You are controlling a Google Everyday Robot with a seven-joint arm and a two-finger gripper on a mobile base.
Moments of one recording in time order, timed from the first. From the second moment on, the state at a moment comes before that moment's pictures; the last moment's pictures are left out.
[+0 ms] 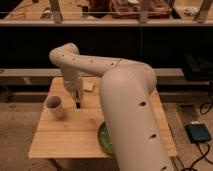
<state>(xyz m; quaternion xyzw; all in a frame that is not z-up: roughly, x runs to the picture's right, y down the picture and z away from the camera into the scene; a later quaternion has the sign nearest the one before) -0.145 0.044 0.775 -0.25 -0.35 -0.77 0.47</state>
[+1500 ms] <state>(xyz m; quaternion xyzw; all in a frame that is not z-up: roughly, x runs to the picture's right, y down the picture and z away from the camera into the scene) -0.108 0.034 0.940 0.00 -0.34 -0.79 0.51</state>
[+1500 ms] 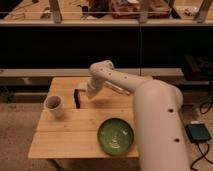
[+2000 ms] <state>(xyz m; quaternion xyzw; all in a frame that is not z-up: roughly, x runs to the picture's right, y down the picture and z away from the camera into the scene) -0.117 0.042 0.921 -0.02 -0.34 -0.80 0.49</state>
